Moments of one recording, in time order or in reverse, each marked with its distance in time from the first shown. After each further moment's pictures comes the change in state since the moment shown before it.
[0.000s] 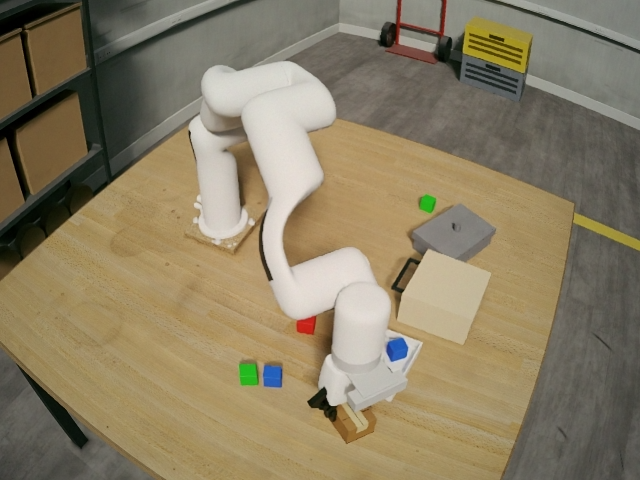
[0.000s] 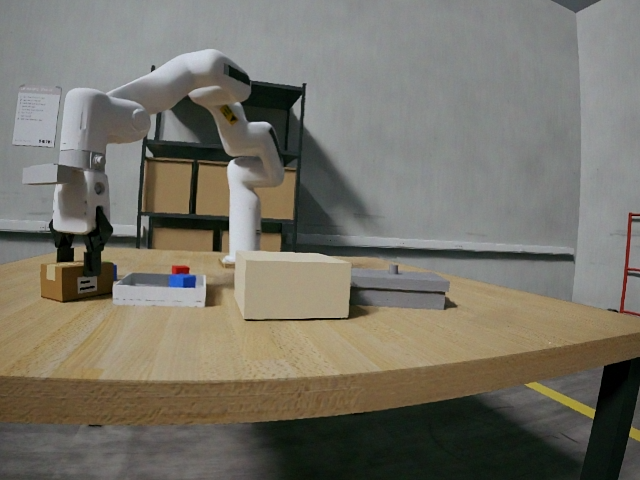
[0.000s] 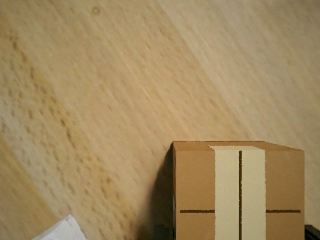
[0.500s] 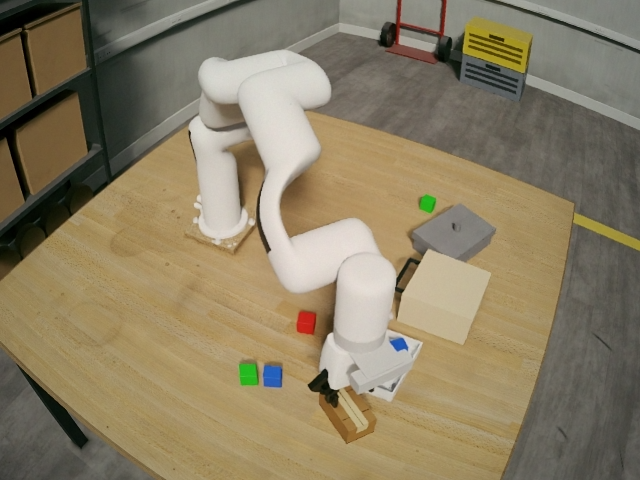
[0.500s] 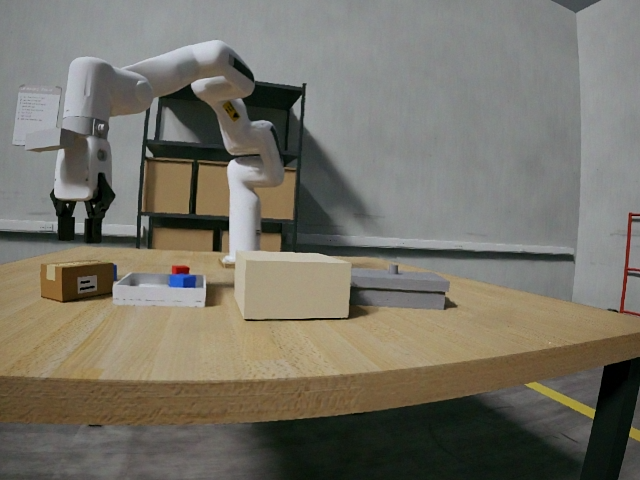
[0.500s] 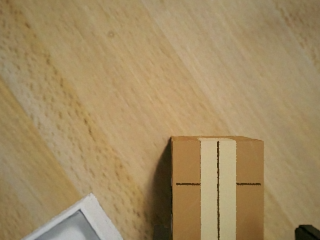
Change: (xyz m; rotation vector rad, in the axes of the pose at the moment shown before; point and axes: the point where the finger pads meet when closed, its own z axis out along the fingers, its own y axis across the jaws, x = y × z) arm 0.000 0.000 -0.053 0.000 -0.001 0.000
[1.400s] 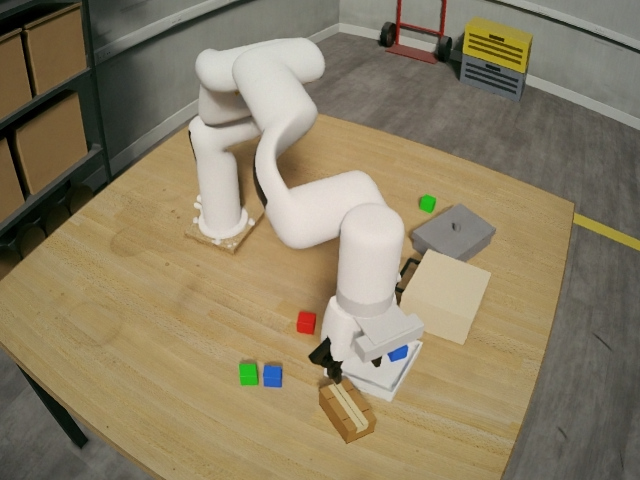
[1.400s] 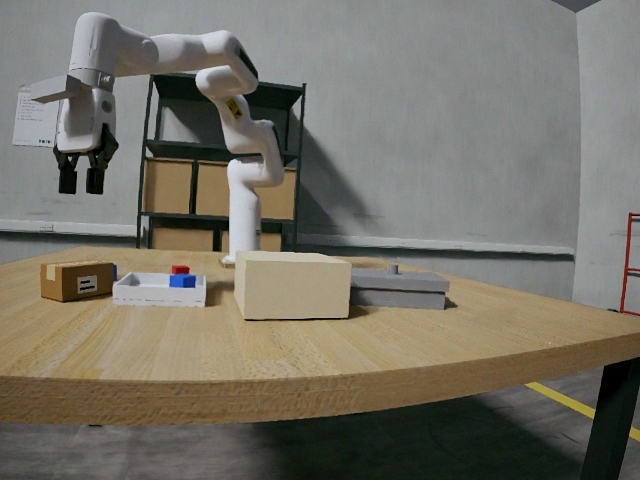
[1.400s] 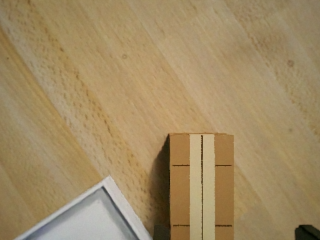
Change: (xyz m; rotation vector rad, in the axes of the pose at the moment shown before) arm 0.000 0.000 -0.079 0.000 0.002 0.000
